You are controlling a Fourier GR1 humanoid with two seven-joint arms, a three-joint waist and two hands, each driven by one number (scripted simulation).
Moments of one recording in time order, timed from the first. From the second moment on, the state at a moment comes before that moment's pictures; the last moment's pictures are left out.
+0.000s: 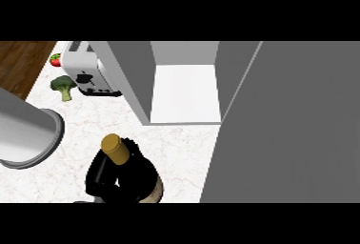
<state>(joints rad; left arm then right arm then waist) 0.03 0.02 -0.15 -1.37 0.18 -0.23 -0.42 -0.02 -0.50 0.71 -2.51 0.11 -0.67 0.47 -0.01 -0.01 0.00</state>
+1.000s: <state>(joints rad) -0.21 0.00 -0.26 -1.35 0.11 0.15 -0.31 0.05 -0.57 0.71 -2.51 0.10 -0.68 0.37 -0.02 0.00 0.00</state>
